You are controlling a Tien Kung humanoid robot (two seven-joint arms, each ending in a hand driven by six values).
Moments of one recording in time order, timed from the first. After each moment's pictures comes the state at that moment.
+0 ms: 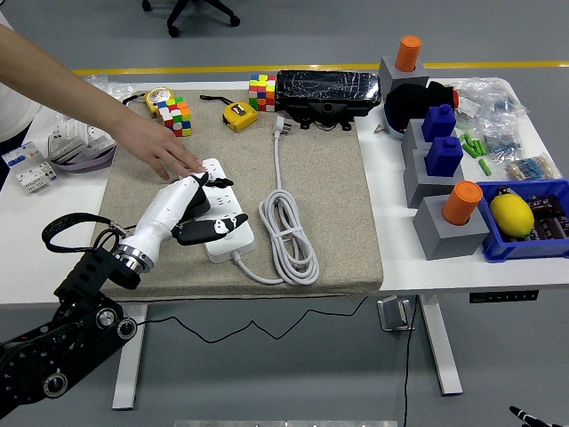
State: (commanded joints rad) left arm -0.32 0.33 -0.80 -1.38 1.69 0.41 0.03; right arm 0.06 -0.22 1.09 0.35 -1.02 -0.03 -0.05
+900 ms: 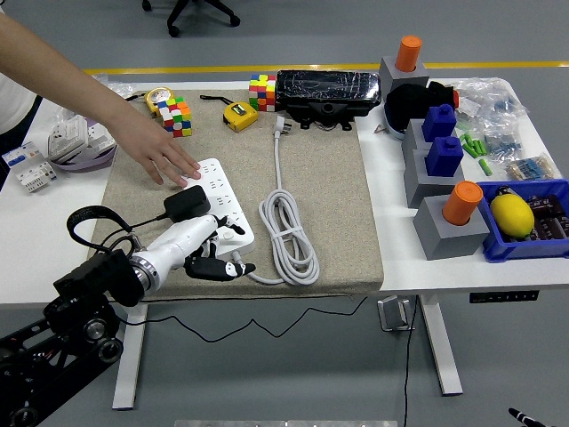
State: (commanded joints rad) left arm -0.28 0.36 -0.83 -1.61 1.79 -0.04 0.45; right arm 0.06 -0.22 1.09 0.35 -1.02 -0.03 -0.05
